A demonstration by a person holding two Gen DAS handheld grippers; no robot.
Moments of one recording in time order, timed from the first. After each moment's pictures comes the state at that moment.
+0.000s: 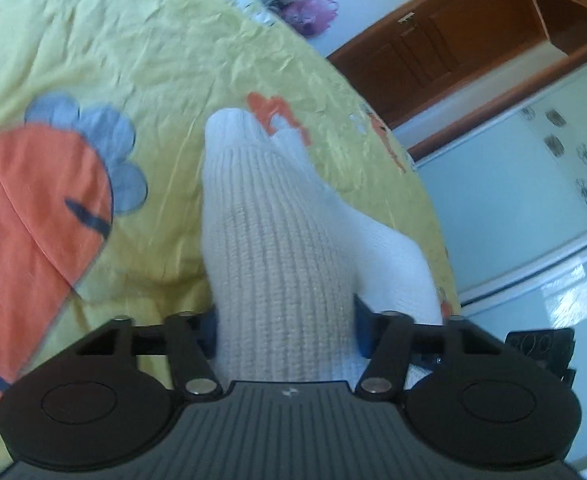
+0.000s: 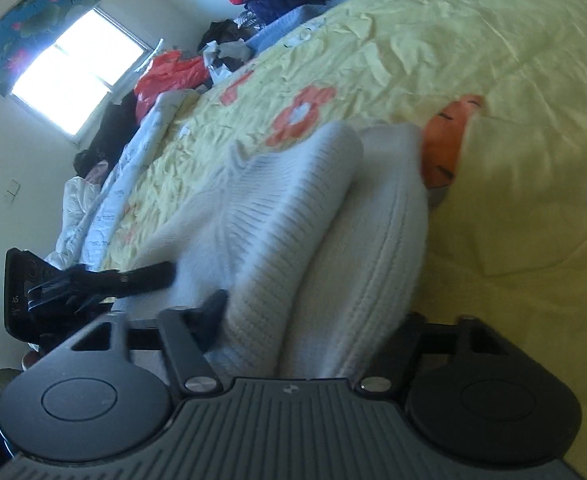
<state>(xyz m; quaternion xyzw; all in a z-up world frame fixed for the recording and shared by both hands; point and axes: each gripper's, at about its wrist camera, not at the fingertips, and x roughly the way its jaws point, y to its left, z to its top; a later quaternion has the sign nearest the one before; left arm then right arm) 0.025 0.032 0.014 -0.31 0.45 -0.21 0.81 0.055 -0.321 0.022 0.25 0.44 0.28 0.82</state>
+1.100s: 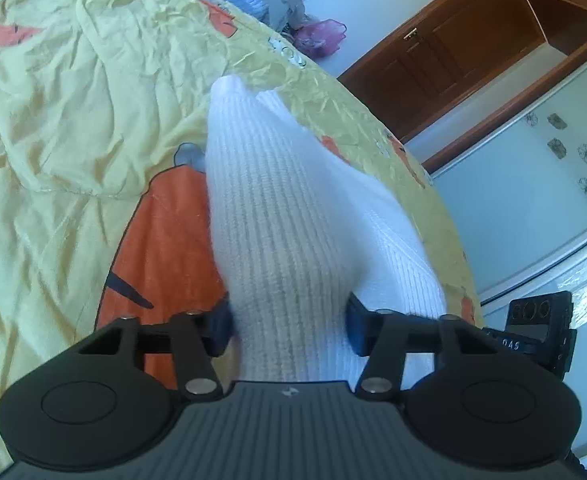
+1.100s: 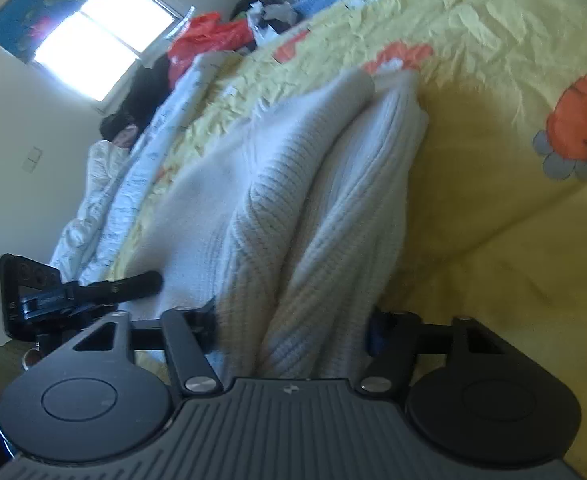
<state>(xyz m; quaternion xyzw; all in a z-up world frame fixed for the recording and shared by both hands) -0.010 0.111 0.034 -0.29 0.43 -0.18 0.84 0.050 -0.252 0.029 0.22 0.46 0.33 0.79</state>
